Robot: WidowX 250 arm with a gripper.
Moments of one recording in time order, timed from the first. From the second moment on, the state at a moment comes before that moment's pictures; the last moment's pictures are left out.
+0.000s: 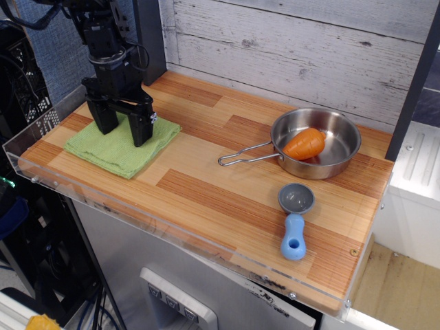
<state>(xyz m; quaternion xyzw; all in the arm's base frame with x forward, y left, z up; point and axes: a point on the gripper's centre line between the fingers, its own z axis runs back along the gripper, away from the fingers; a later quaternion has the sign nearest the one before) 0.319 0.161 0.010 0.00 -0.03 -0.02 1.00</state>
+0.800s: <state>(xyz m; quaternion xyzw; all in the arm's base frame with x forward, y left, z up) 0.362 0.132 0.006 -0.02 -0.03 -0.06 1.00</state>
